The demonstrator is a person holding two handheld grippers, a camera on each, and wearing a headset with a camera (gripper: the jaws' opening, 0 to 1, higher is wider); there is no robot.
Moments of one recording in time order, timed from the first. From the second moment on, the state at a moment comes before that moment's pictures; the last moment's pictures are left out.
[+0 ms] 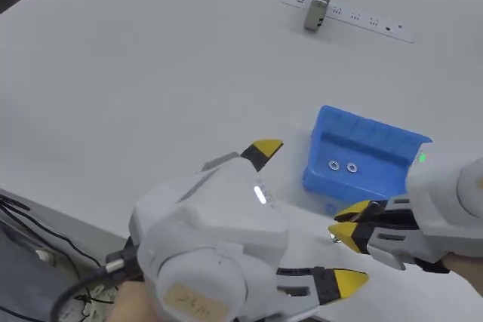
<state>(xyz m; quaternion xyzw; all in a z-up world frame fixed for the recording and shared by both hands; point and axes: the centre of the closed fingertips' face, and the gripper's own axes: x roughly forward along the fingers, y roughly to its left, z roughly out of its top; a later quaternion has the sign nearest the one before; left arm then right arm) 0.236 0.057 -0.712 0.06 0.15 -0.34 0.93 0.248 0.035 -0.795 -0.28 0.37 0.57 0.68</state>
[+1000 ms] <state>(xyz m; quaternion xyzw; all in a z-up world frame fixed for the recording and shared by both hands) 0.238 0.061 -0.701 0.06 0.13 -0.33 0.93 0.297 0.003 -0.719 -0.17 0.30 0.53 0.77</state>
